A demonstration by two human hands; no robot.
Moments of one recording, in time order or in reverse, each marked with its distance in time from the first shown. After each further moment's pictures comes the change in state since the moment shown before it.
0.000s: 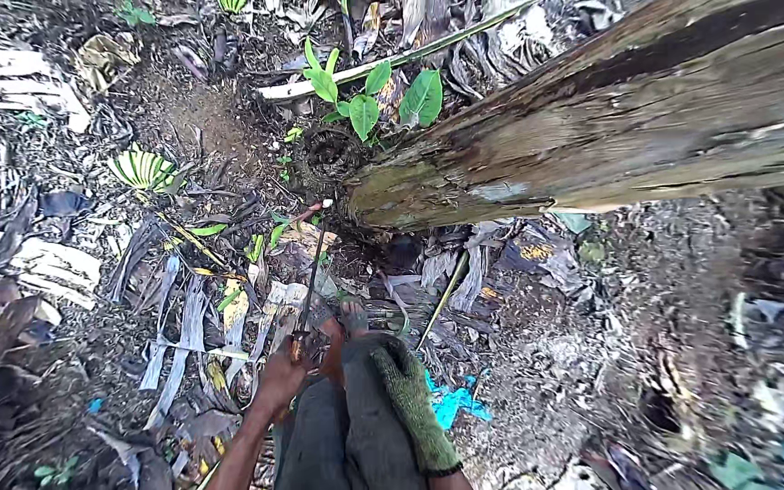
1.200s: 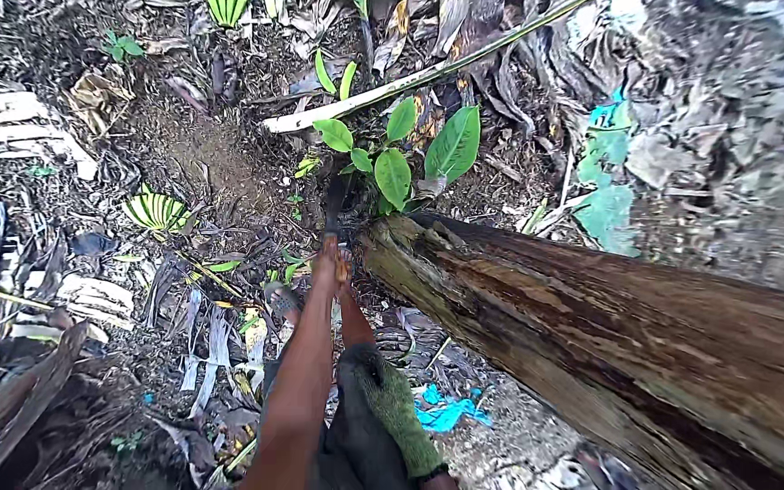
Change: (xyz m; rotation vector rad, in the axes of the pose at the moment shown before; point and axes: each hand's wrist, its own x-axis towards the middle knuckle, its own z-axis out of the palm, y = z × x) left_hand 0.276 0.329 -0.100 -1.072 0.147 -0.090; right_hand 0.203 -0.138 0.007 -0.316 -0.309 0.193
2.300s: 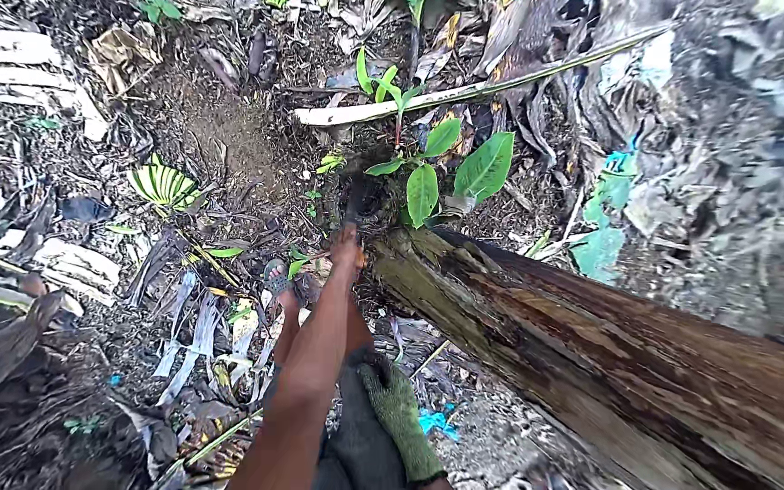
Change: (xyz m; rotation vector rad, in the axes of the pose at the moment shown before) left_hand 0.045 0.024 -0.001 0.157 0.021 -0.028; right_hand 0.012 -0.032 0.005 -0.075 0.020 0.038
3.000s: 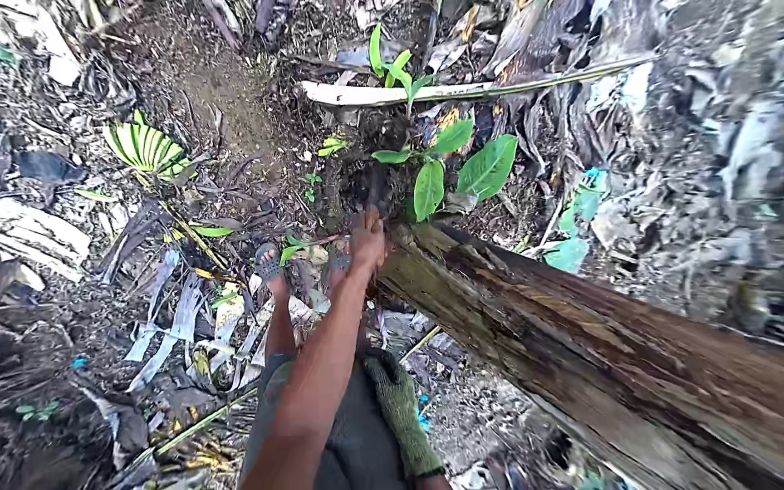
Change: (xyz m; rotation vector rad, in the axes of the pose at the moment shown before) left_hand -0.033 -0.006 -0.007 0.220 -0.109 0.091; right_hand -0.009 0.020 0.024 0.163 0.110 0.008
